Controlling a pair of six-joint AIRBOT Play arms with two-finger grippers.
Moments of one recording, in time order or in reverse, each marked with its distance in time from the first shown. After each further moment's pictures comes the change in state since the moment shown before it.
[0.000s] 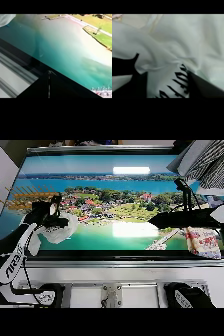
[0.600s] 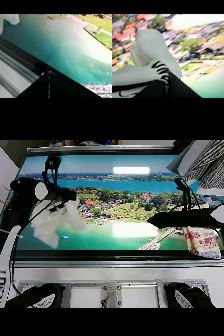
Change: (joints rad) left arm -0.274 0.274 0.341 -0.189 -0.008 -0.003; right arm -0.002 -0.001 0.002 0.042 -0.001 -0.020
